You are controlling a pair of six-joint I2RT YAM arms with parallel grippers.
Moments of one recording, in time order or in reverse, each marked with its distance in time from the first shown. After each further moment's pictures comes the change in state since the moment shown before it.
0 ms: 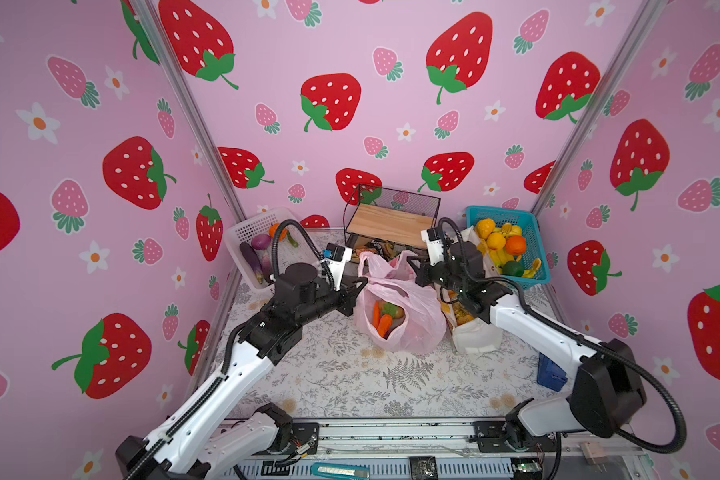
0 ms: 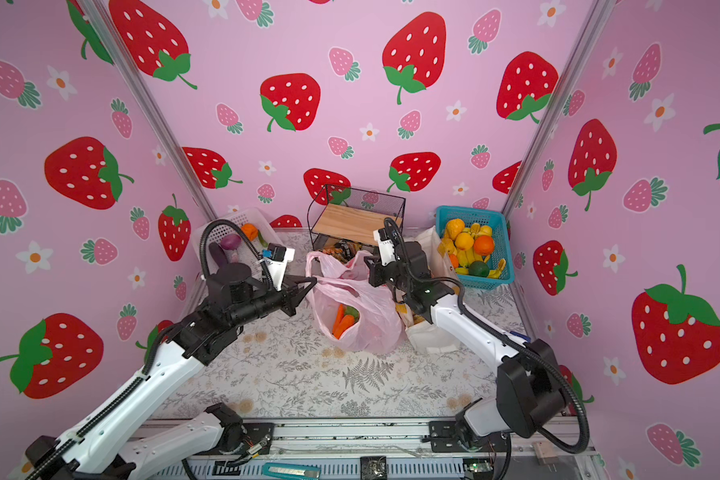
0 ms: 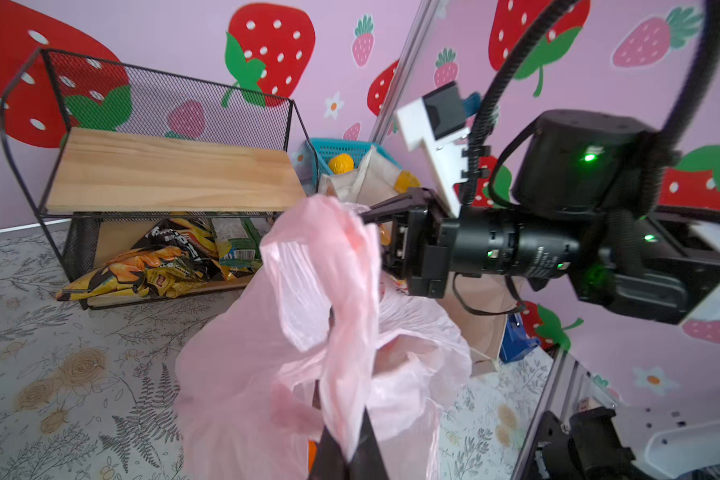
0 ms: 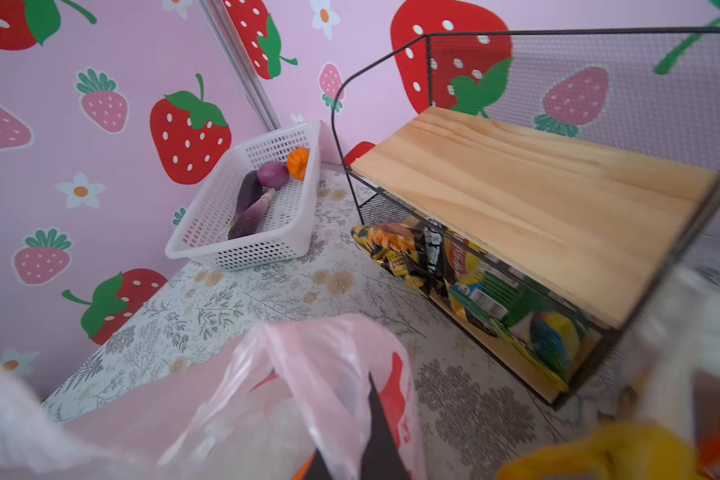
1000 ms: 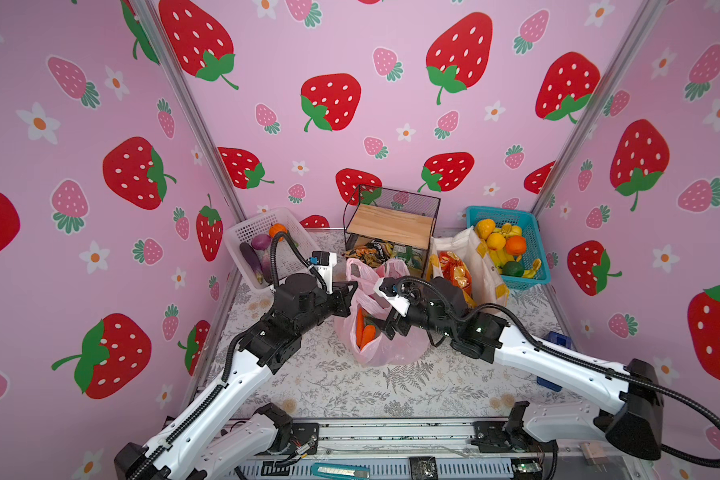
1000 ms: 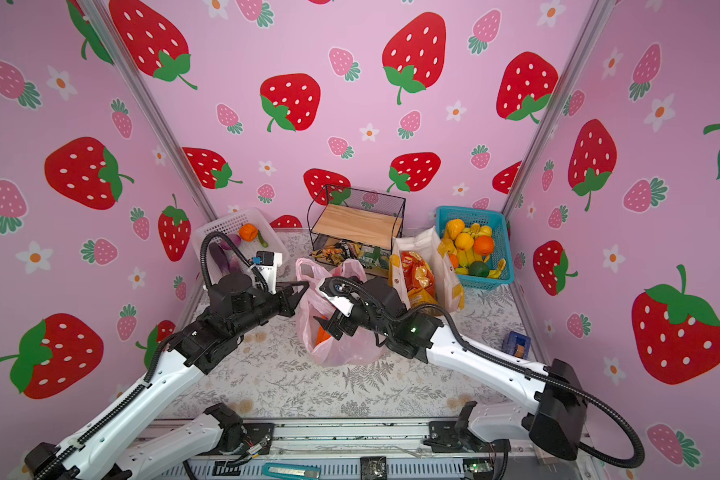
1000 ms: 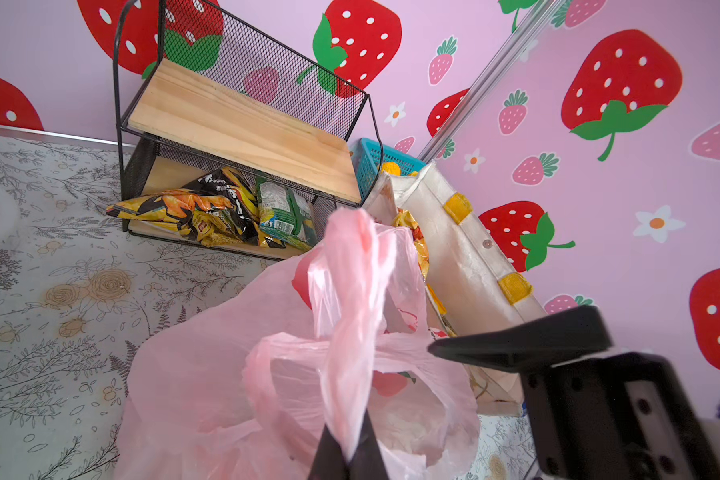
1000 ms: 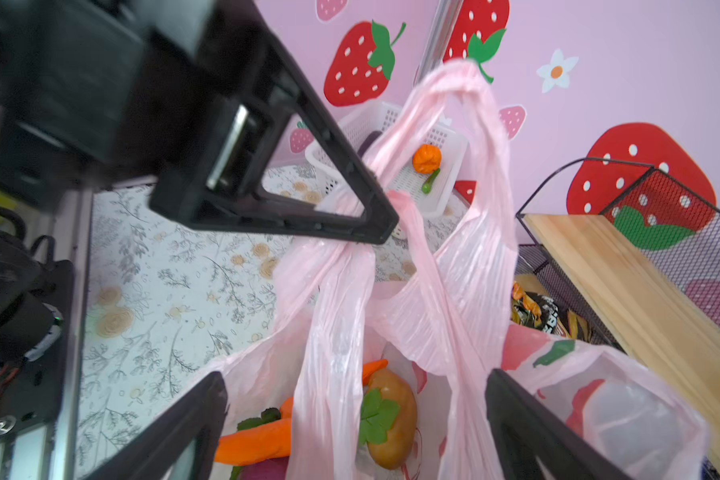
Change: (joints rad) left arm 0.000 -0.016 -0.074 0.005 -0.117 -0.178; right arm 0.406 -0.198 -0.112 -0.126 0.206 -0.483
